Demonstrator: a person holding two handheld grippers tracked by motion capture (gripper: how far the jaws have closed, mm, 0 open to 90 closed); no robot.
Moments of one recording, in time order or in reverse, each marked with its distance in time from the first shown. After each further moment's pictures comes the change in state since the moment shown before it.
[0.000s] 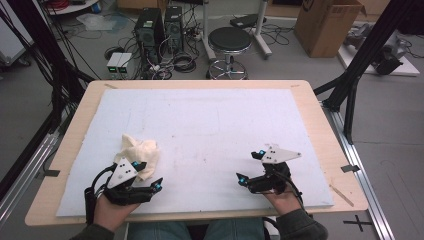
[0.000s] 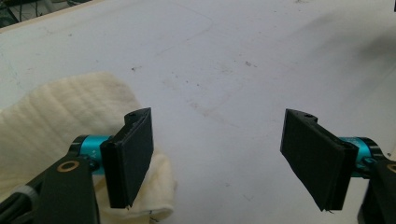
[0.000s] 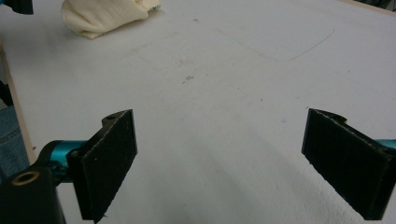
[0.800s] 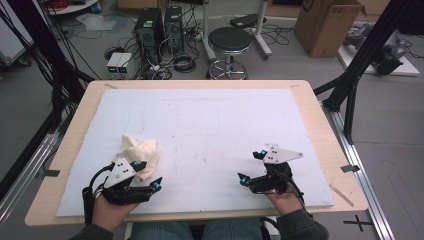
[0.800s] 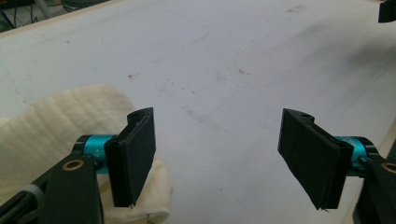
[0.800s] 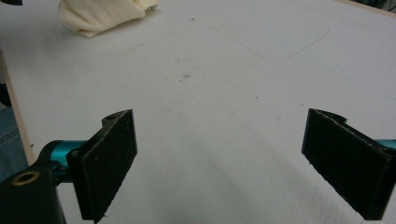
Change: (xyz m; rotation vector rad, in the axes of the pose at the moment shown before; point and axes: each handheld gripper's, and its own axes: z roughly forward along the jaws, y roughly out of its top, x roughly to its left) left arm 0.001 0.006 -0.008 -0.021 -0.020 -0.006; right arm -0.001 -0.001 -0.004 0.000 -0.008 0.002
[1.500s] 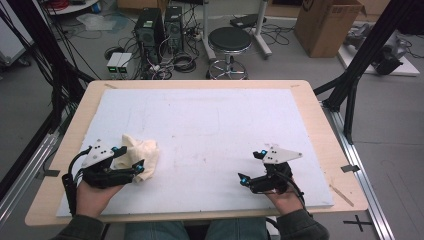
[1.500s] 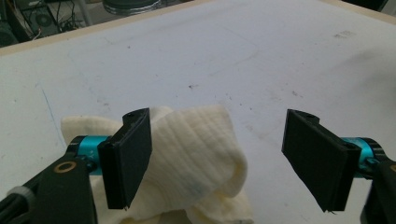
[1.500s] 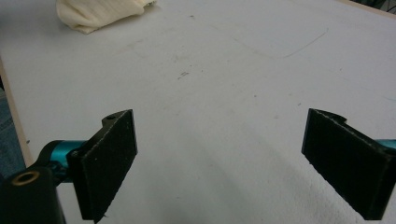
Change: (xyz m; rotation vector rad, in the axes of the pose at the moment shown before) left arm 0.050 0.012 -0.013 -0.022 0.090 -0.088; right arm 0.000 0.001 0.000 0.011 -0.006 -0.017
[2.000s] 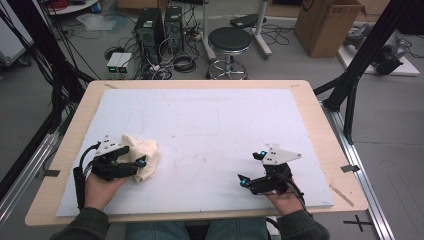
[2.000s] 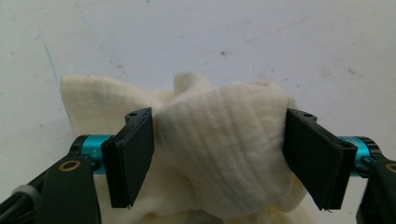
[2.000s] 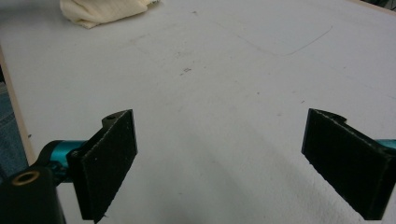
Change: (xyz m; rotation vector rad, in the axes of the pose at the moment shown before) left arm 0.024 -0.017 0.037 0.119 0.056 -0.063; right arm 0.002 -0.001 0.000 0.012 0.007 -0.010
